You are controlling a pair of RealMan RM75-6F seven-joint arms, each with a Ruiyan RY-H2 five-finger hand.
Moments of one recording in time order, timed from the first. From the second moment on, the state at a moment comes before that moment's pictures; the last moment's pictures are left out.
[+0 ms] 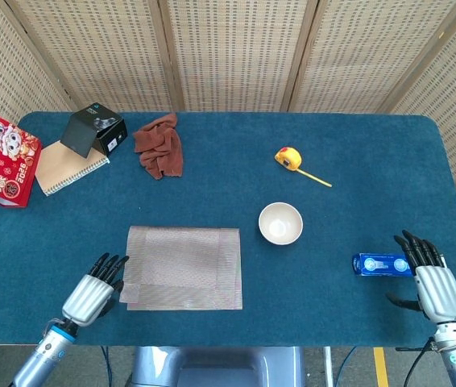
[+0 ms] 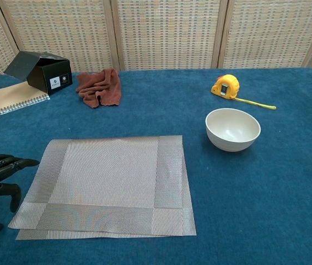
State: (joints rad) left arm -0.24 -1.61 0.13 -1.17 1.72 1.30 0.23; right arm 0.12 -1.16 0.03 -1.55 -1.51 1.39 0.16
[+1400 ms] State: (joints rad) left arm -0.26 -1.63 0.13 -1.21 1.71 1.28 0.32; right arm 0.12 -1.15 0.03 -1.55 -1.51 1.39 0.18
